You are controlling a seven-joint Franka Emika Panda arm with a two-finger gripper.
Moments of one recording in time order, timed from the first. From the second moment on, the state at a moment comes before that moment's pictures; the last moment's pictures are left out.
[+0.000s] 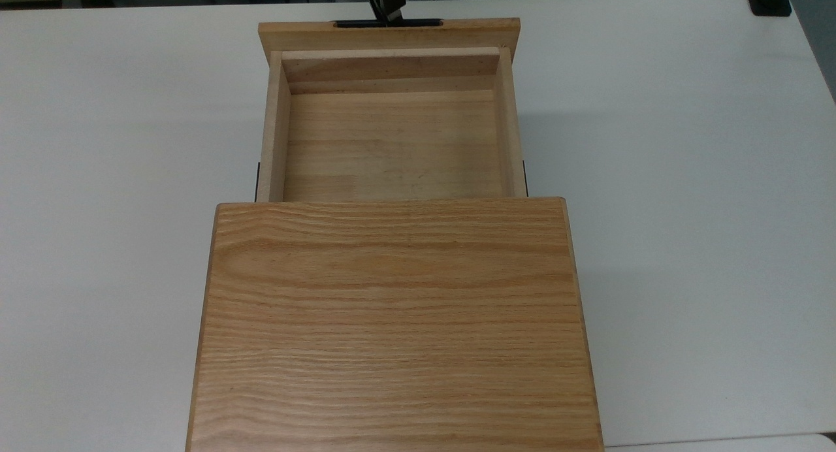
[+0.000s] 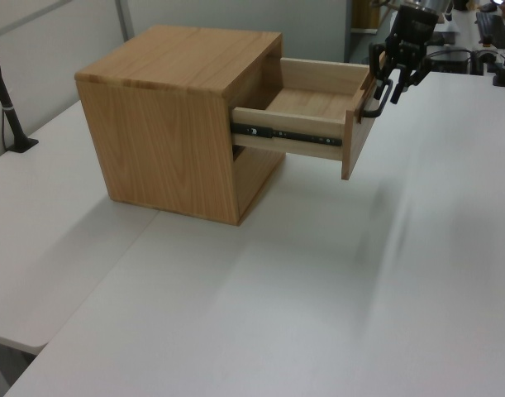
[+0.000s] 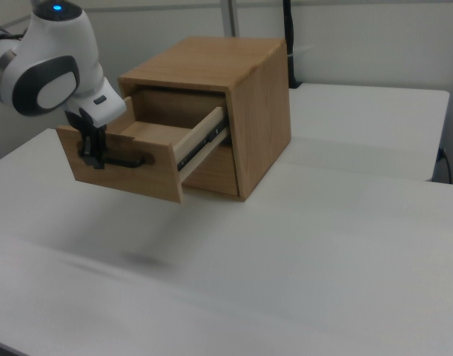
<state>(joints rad) 0.20 -0.29 -0.16 -2.11 0.29 2.05 0.94</state>
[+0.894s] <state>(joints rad) 0.15 -0.07 -0.16 -1.61 -0.02 1.57 -0.12</state>
